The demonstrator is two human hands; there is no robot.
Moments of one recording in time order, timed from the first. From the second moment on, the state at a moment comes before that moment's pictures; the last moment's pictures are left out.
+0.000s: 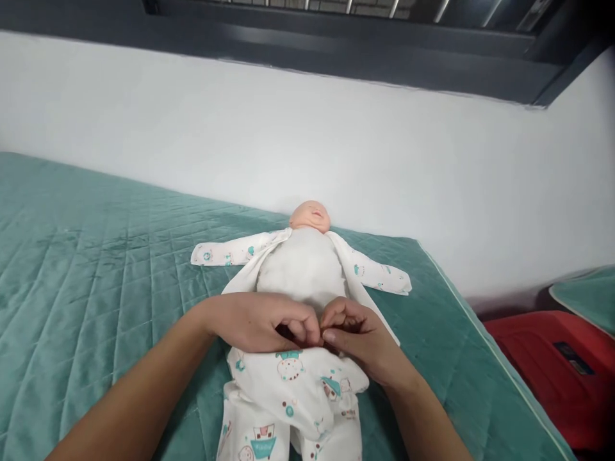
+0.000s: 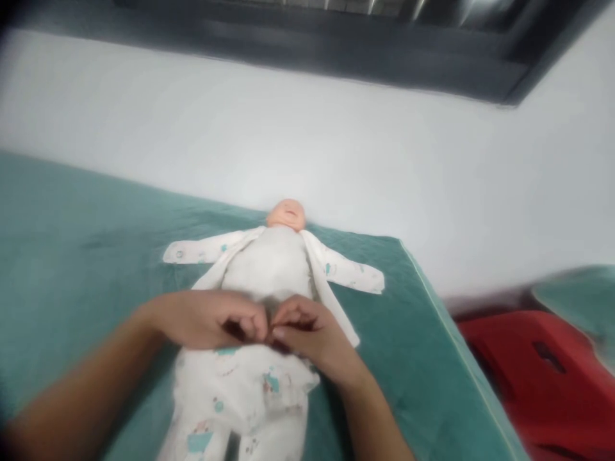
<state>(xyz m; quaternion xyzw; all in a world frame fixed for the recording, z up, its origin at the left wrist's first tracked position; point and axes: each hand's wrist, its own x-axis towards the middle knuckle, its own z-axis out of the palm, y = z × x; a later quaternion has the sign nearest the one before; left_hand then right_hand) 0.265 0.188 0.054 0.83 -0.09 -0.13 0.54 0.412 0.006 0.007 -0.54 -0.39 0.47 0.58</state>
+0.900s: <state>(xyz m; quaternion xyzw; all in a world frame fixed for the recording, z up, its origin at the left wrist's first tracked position) 0.263 0.230 0.020 0.60 0.17 0.13 0.77 0.420 0.004 0.017 -0.59 -0.21 0.33 0.71</state>
